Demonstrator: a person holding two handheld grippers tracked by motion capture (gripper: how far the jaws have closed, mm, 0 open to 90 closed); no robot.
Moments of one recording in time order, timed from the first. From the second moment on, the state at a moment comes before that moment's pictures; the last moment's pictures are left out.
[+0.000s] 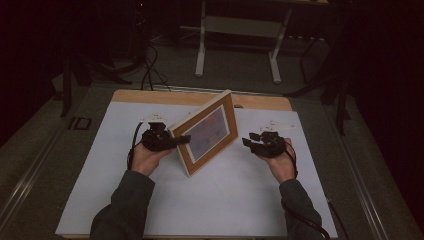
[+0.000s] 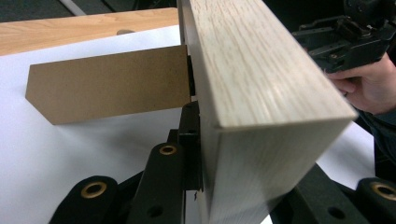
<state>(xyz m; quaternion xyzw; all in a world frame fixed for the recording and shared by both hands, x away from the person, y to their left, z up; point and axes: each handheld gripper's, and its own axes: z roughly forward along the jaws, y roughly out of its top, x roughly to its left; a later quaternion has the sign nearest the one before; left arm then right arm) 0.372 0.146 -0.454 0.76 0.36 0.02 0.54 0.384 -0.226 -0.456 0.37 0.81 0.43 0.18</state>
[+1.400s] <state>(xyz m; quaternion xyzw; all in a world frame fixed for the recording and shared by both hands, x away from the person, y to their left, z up) 0.350 0.134 -0.450 0.73 0.40 0.10 0.55 0.418 -0.216 -0.450 0.38 0.80 0.43 0.18</state>
